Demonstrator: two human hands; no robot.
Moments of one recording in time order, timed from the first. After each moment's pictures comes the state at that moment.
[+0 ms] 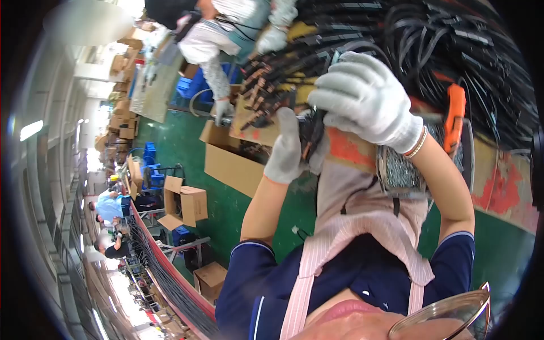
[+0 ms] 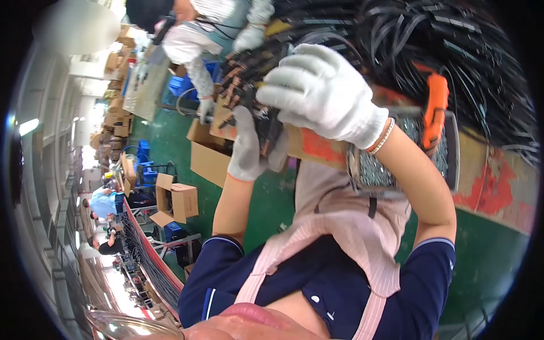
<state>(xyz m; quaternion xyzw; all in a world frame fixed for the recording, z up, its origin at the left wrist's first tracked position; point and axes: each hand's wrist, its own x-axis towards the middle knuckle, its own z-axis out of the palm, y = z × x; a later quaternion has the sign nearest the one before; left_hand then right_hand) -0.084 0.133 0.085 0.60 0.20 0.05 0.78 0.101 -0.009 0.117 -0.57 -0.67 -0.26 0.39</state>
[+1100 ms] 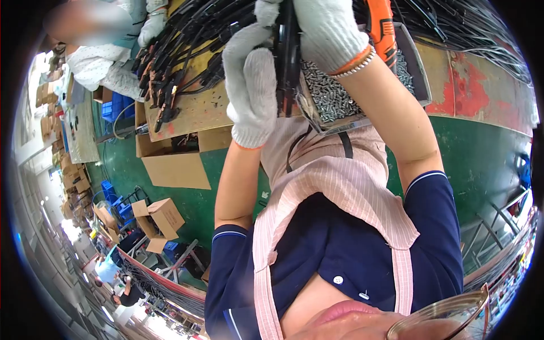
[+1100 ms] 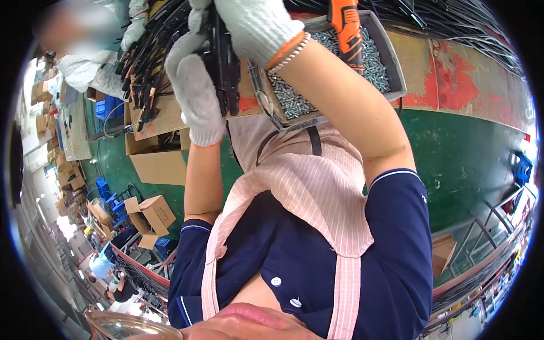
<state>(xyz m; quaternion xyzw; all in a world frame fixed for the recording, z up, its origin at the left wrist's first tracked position) -0.008 0.052 0.051 0.78 -0.06 0.35 0.51 0.109 -0.034 0.117 -0.33 -0.04 0.30 0.89</state>
